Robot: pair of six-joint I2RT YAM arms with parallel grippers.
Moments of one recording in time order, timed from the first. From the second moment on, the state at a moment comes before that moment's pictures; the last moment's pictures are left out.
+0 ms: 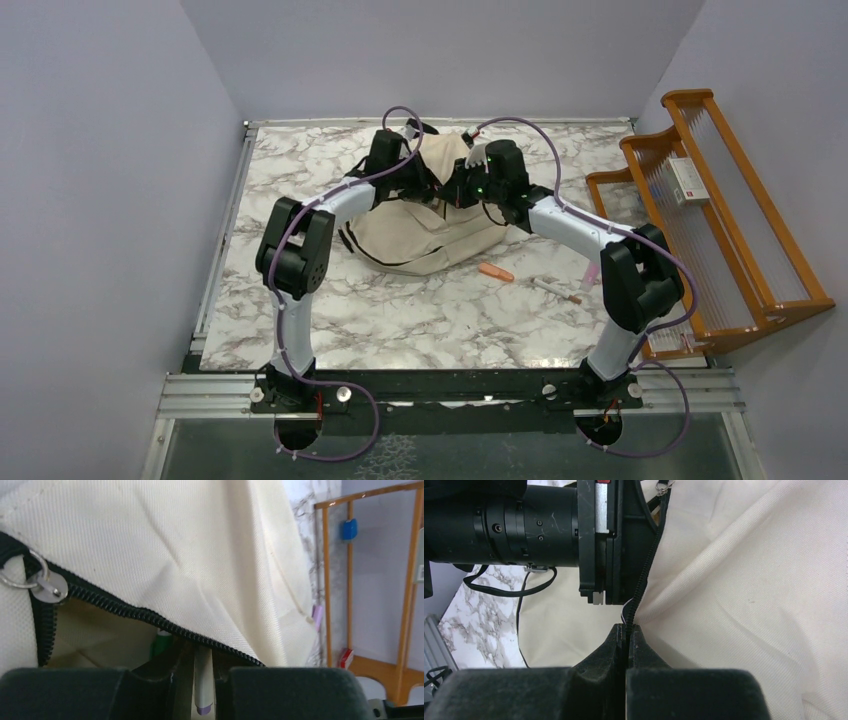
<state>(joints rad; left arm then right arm) -0.39 2.03 1.43 0.00 0.43 -0.70 0.53 1.76 1.23 0.10 -0.33 0.31</state>
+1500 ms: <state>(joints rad) -0.60 1.38 0.75 0.26 0.35 -0.31 0.50 1.92 1.50 -0.07 -0.37 0.28</state>
